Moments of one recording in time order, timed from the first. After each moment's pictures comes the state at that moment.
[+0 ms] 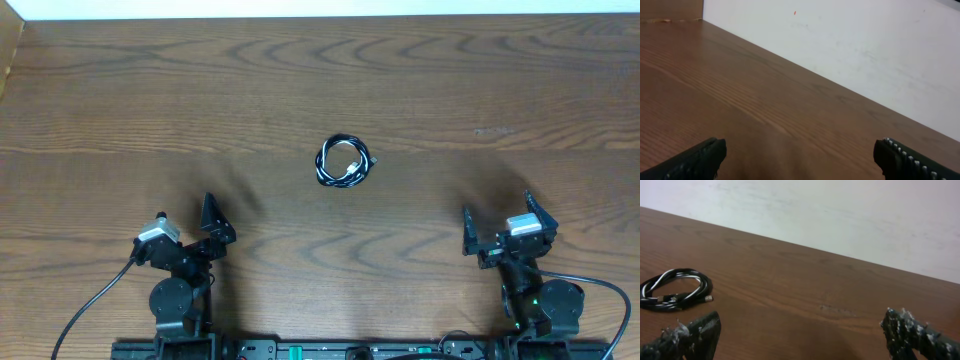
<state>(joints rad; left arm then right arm) 0.06 0.01 0.02 -0.11 -0.12 -0.40 0.00 0.01 0.01 -0.06 -0.18 -0.16</state>
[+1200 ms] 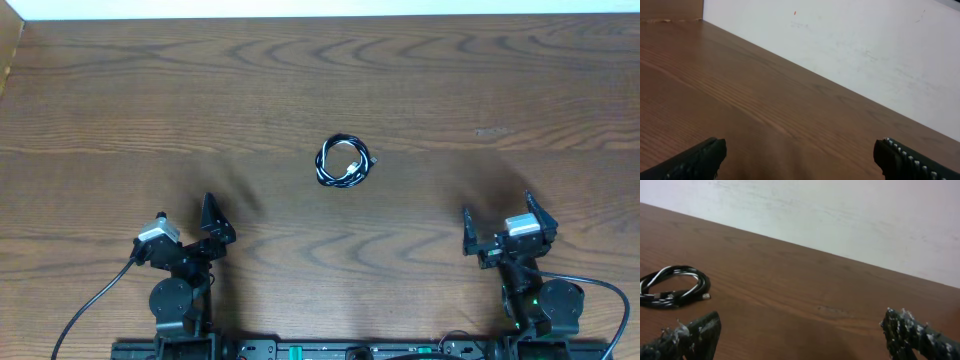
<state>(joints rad) 0.06 0.01 0.02 -0.11 -0.12 -0.40 0.00 0.01 0.01 -0.06 -0.18 -0.19</state>
